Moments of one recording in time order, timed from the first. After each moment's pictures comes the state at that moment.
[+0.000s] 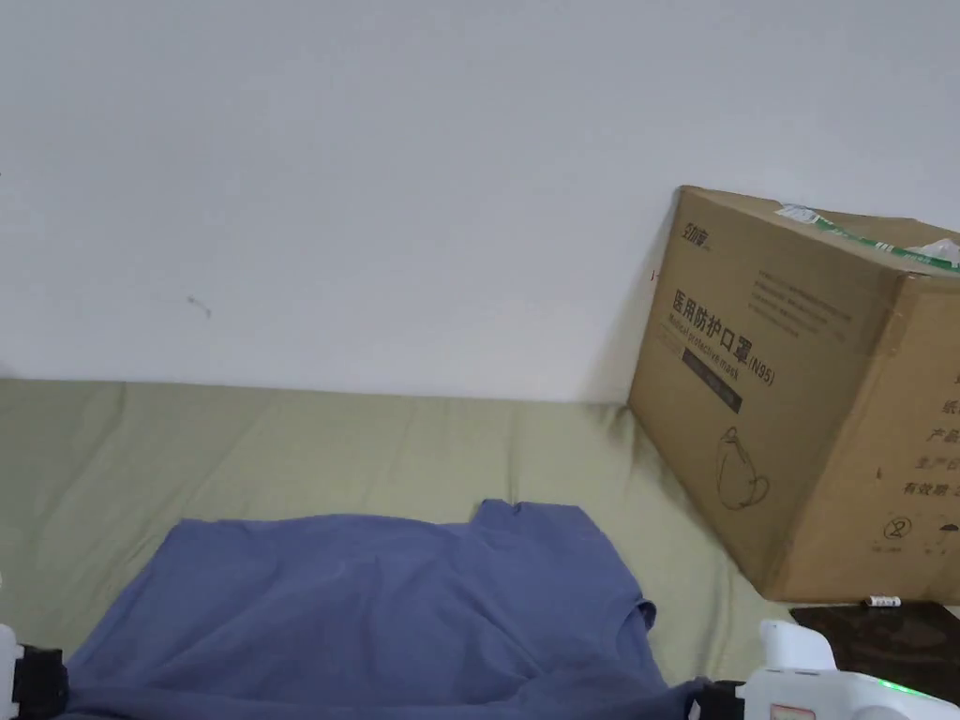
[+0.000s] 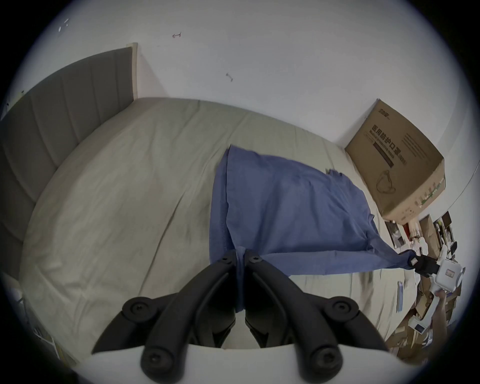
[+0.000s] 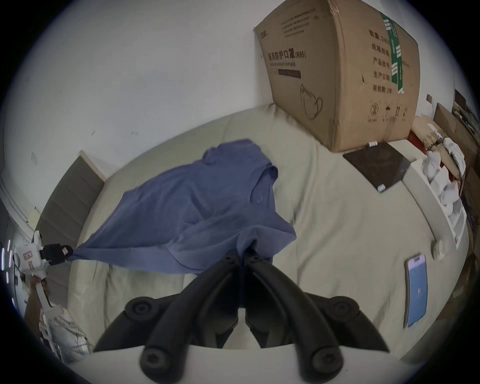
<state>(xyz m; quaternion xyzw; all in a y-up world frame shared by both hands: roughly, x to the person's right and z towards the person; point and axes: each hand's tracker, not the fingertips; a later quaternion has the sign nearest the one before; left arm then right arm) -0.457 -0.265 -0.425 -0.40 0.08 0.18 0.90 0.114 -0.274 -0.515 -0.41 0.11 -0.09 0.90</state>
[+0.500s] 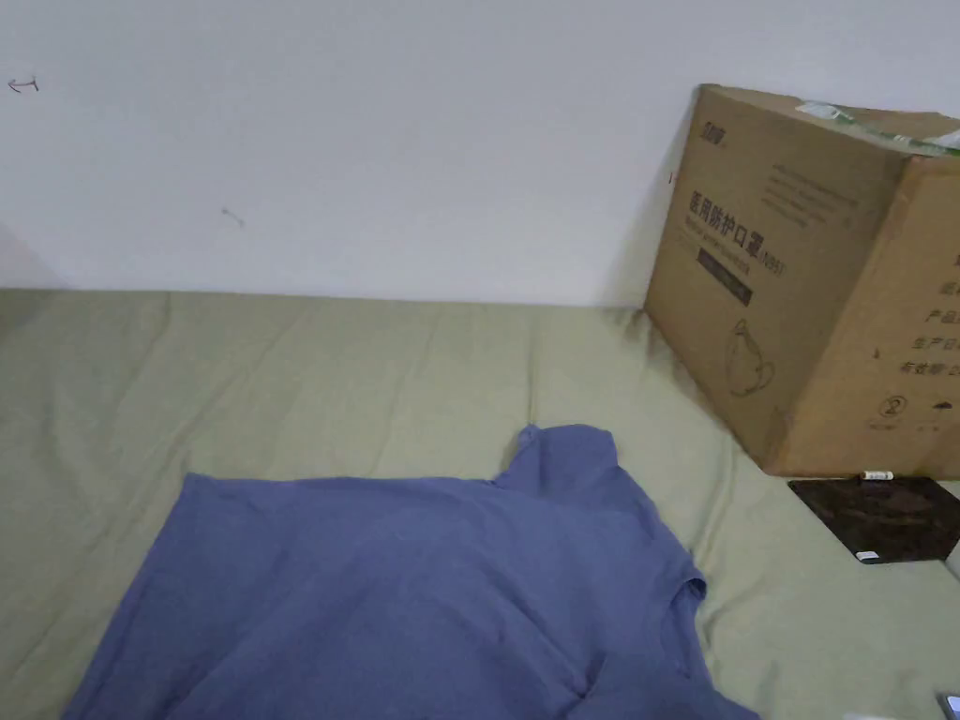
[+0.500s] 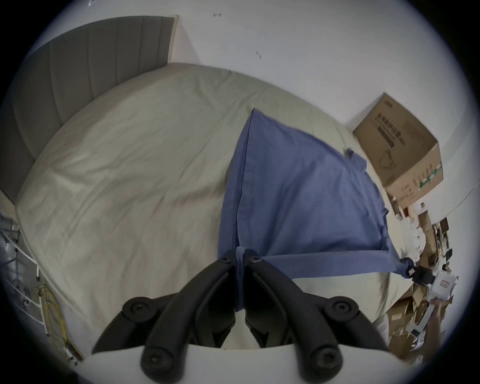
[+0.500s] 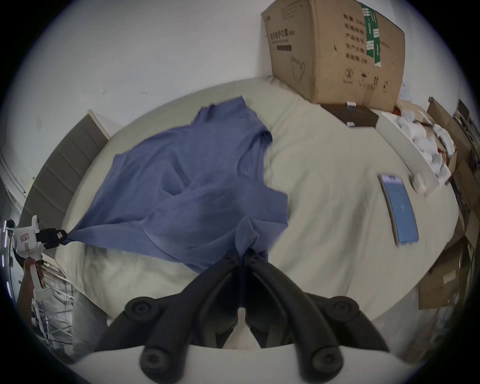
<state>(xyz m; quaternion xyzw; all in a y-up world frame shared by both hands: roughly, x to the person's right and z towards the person) -0.430 -0.326 -0.230 -0.44 0.11 0.21 0.86 0.153 -0.326 -0.340 -0.47 0.11 -0.04 0.87</state>
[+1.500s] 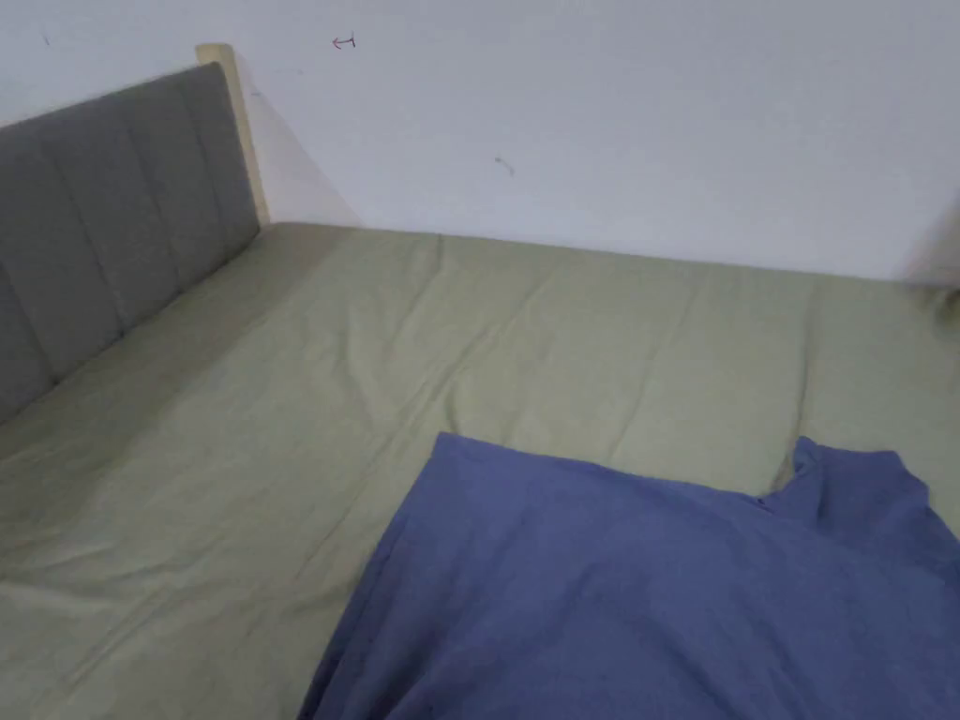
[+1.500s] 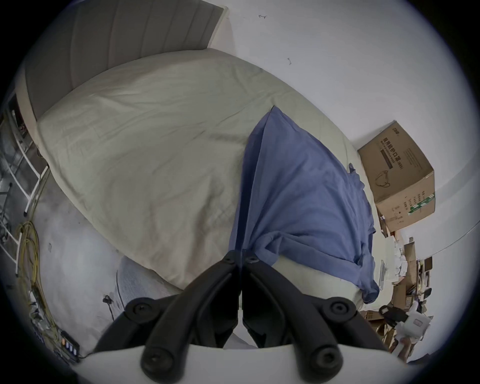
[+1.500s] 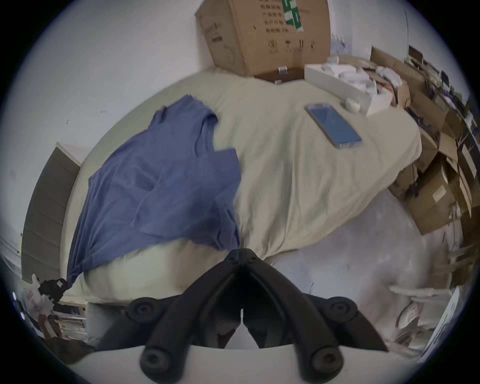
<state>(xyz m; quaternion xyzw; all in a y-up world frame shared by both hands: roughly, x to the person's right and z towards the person) -0.393 -0.310 -0.127 -0.40 0.15 0.32 0.84 0.179 -0.311 -0.240 -0.50 -0.01 -0.15 0.85</state>
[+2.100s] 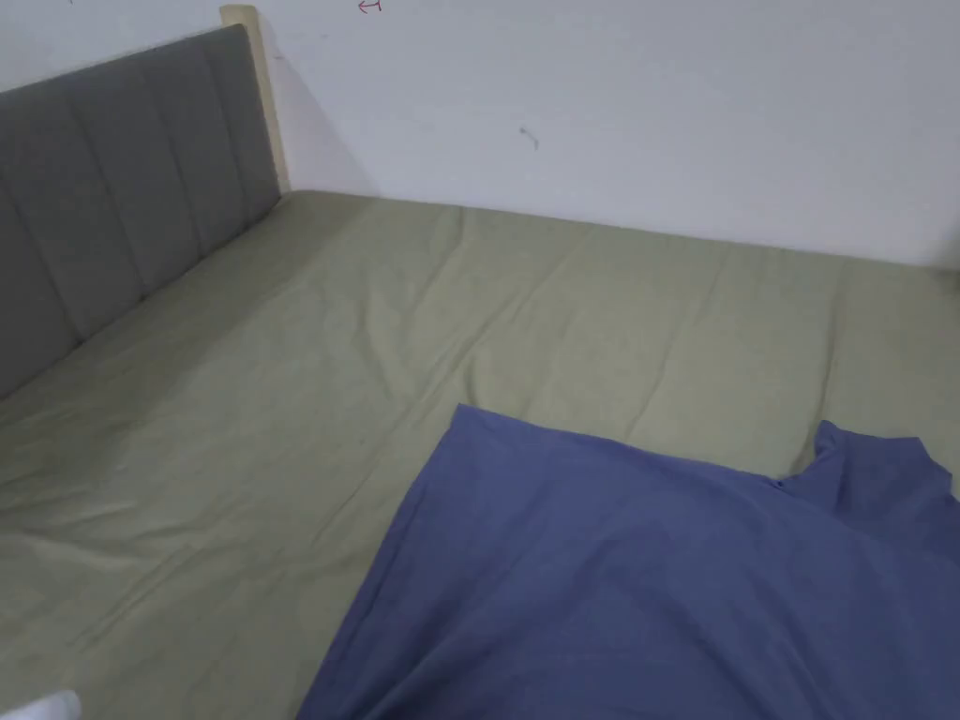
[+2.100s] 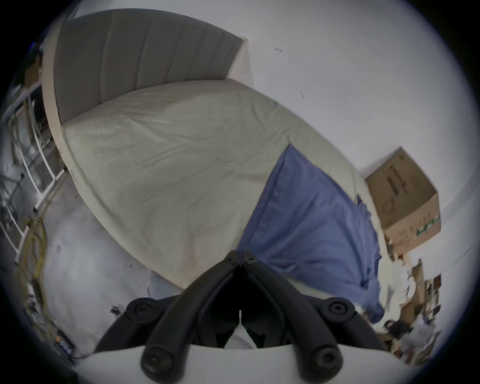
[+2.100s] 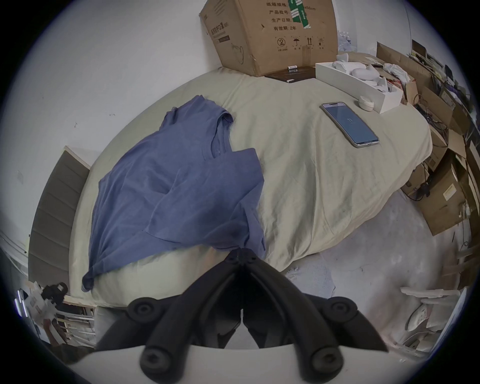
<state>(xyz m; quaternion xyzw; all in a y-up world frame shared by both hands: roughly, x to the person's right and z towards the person) -0.410 -0.295 -0.105 -0.37 0.21 0.28 0.86 0.165 -0.308 -0.244 -0.48 0.02 -0.16 0.86</state>
